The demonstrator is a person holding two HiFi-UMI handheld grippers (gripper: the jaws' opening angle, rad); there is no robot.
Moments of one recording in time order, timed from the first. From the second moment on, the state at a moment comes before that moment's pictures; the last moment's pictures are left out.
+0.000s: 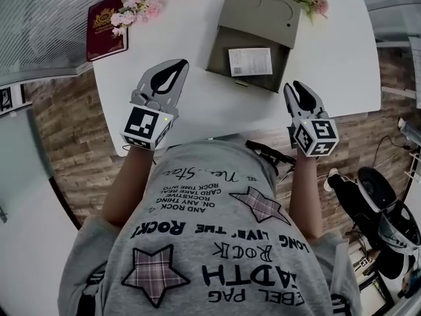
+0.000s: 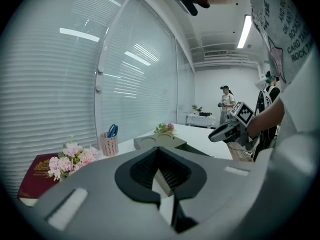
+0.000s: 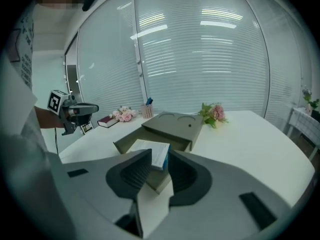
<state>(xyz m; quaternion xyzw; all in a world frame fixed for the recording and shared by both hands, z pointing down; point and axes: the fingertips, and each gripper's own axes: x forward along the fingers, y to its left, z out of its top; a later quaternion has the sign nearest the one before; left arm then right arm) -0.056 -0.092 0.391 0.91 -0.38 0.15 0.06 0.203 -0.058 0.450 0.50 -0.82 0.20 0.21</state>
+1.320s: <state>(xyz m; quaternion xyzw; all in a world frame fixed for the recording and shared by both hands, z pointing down) -0.013 -0.076 0.541 0.90 -0.26 0.32 0.16 0.190 -0.018 0.545 0.33 -0.83 0.20 0.40</state>
